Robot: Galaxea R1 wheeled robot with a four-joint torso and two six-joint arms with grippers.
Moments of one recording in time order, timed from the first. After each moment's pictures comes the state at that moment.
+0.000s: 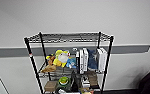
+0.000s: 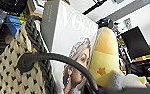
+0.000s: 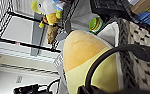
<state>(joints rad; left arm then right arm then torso) 0.77 2.05 -1.11 -0.53 0.19 0.13 -0.96 2.15 -1.02 0.41 0.27 0.07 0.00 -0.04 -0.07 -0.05</state>
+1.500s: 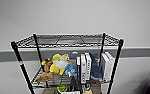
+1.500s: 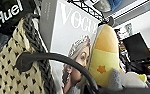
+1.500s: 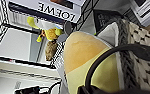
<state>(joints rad) 0.77 2.07 -1.11 -0.53 0.18 0.14 -0.93 2.15 -1.02 0.41 0.27 0.07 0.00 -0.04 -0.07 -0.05</state>
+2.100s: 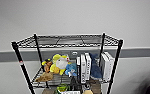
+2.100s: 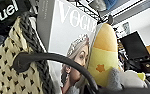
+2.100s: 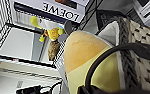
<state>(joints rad) 0.76 2.06 -1.09 -0.53 0.19 0.13 -0.92 2.13 -1.00 0.40 0.27 0.07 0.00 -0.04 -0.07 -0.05</state>
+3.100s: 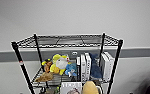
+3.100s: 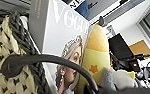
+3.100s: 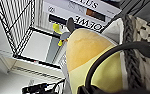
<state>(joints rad) 0.60 1.97 -0.91 -0.56 0.19 0.13 -0.81 2.03 -0.82 0.41 0.29 0.09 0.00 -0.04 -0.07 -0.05</state>
